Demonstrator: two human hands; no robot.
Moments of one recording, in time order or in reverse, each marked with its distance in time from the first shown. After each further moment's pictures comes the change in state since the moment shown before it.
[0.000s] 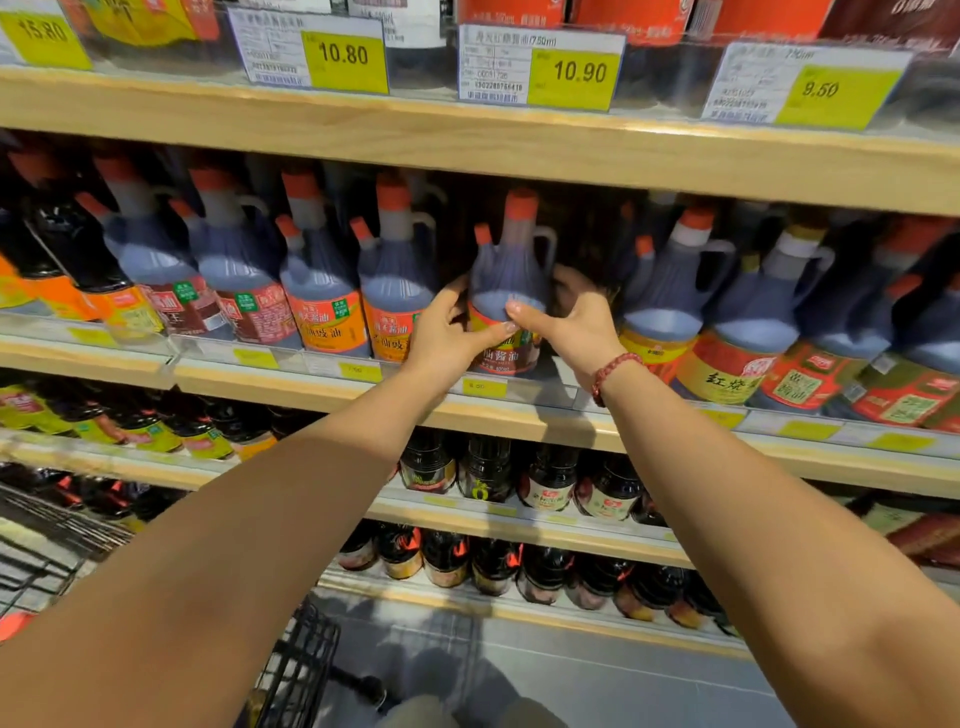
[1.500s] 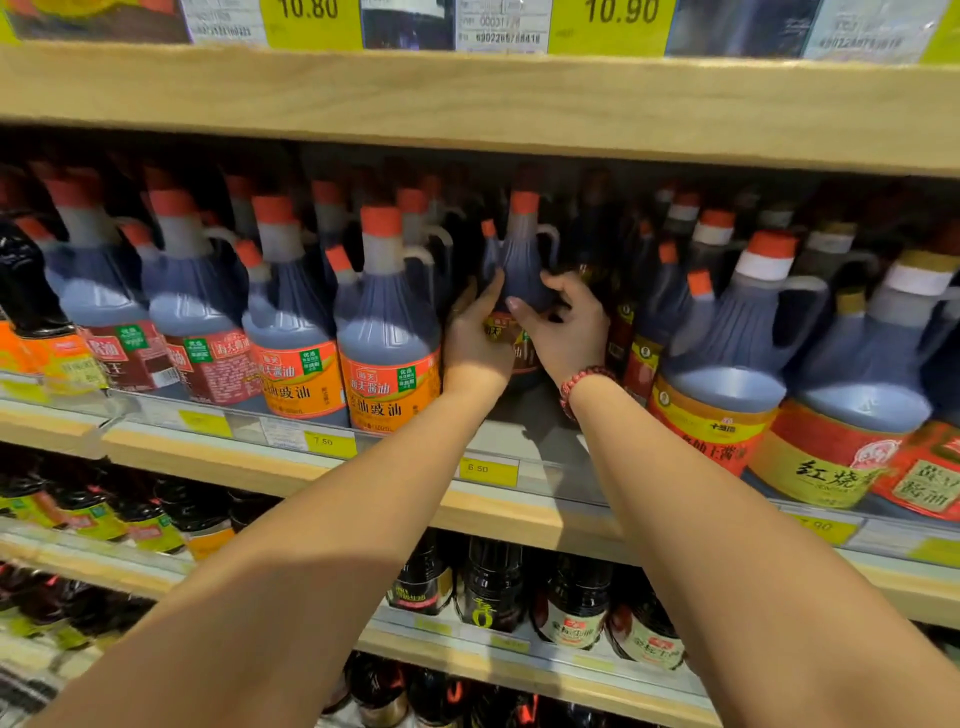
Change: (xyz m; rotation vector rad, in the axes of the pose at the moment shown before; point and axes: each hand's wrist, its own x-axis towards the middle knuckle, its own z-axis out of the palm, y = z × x) left_hand 0.104 -0.033 0.042 0.318 0.350 0.315; right_hand 0.106 0.052 0.036 -0.073 0.302 -0.372
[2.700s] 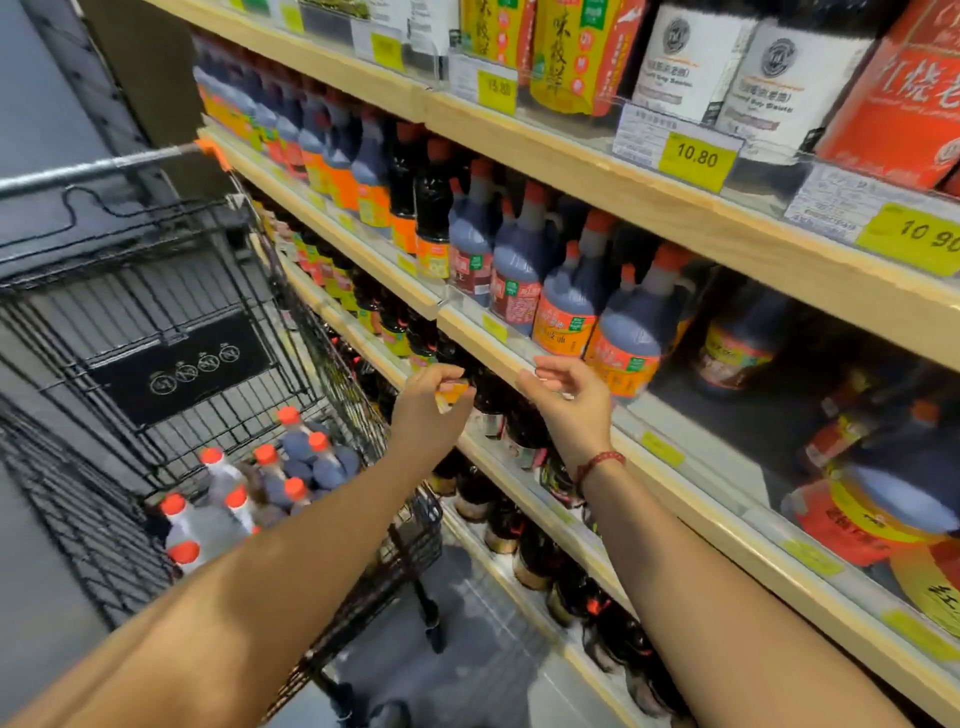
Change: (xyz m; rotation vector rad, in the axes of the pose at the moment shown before) left_hand -0.181 0.014 -0.262 0.359 0.240 -0.419; right_hand -0.159 -0.166 0.048 0.292 -0.627 0.382
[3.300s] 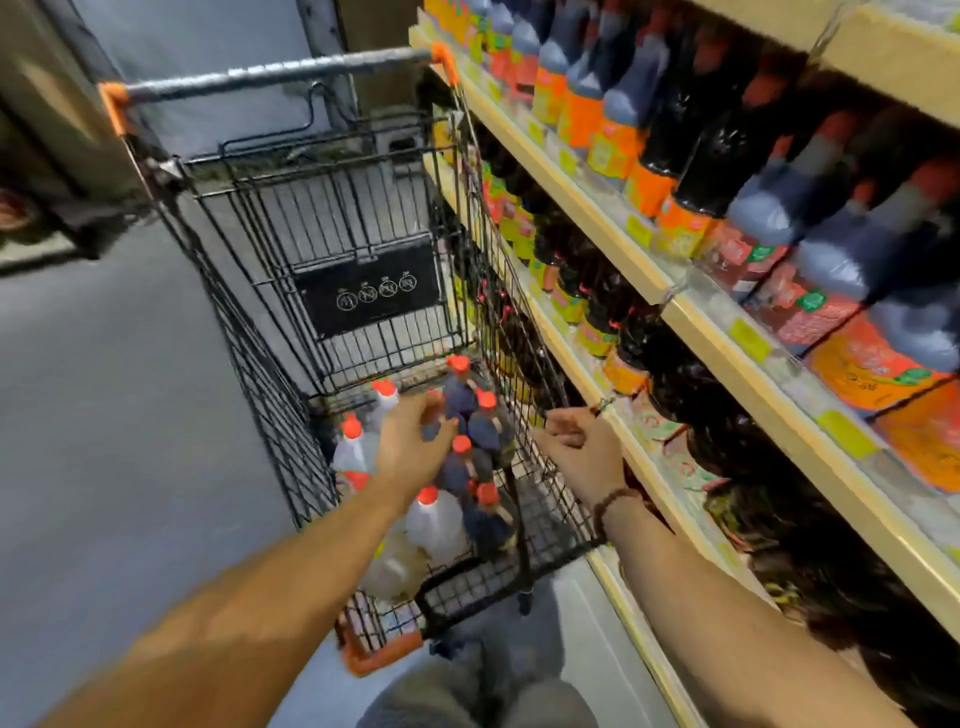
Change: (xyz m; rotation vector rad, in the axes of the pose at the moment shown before) left_hand -0.047 -0.182 -0.156 0.094 0.167 -0.437; right_hand -0.048 0.075 0.204 -0.269 -0.525 0.159
